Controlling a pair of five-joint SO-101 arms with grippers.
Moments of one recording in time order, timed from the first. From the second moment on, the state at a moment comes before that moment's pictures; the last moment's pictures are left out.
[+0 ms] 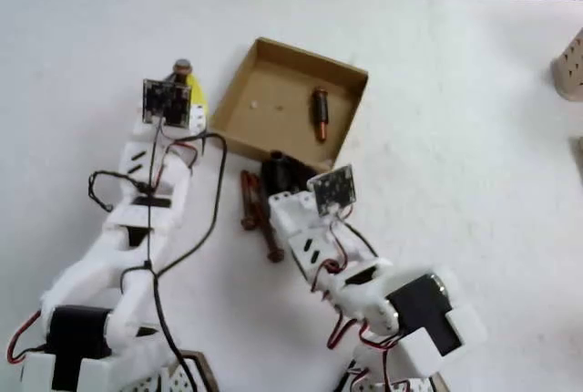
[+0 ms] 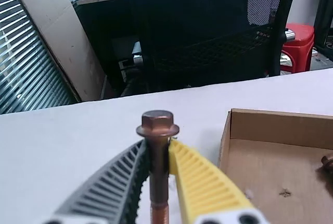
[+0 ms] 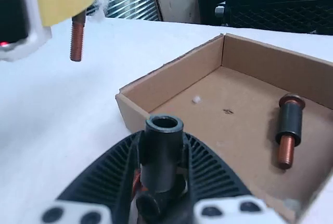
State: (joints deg) left arm -1.2 -12.9 63.3 -34.6 -0.8; right arm -31.5 -0.5 80.0 -59.1 -5.3
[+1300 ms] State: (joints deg) left arm 16.6 -29.1 65.8 -26.4 14.9; right arm -32.8 34.6 60.5 -87.6 1.2
